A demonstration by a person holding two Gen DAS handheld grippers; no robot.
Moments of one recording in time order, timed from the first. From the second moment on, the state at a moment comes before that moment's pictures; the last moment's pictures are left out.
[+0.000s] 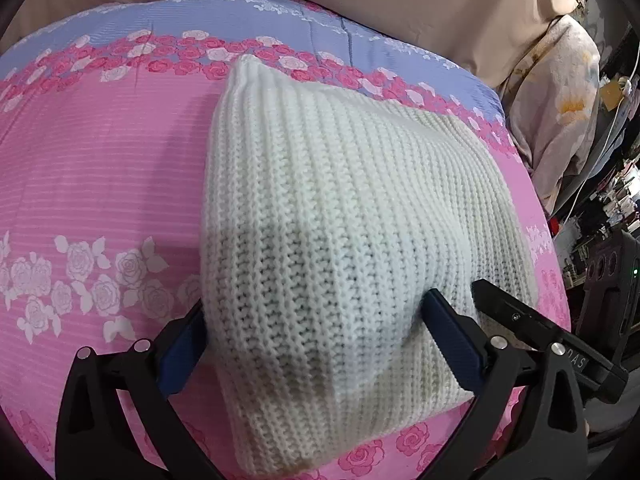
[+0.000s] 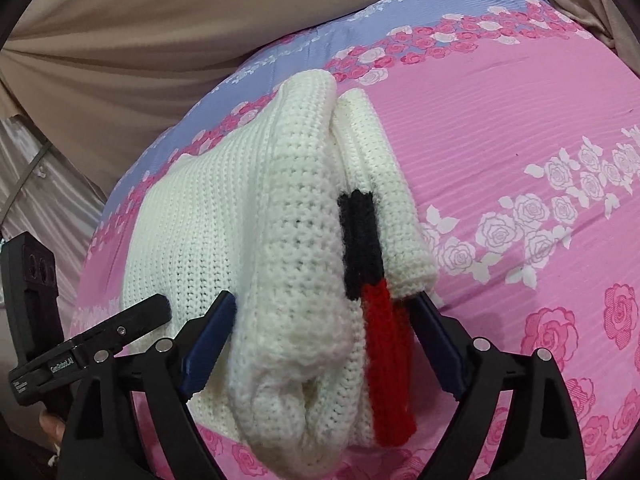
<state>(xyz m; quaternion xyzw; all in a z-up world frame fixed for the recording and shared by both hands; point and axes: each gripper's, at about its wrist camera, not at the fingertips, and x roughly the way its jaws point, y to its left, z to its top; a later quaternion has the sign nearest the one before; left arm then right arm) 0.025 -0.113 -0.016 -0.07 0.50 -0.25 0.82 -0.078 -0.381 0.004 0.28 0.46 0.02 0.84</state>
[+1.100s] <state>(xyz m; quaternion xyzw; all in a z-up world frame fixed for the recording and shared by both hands) -0.004 -0.039 0.201 -0.04 0.16 -0.43 0.89 -0.092 -0.310 0.220 0.16 0.15 0.11 0.97</state>
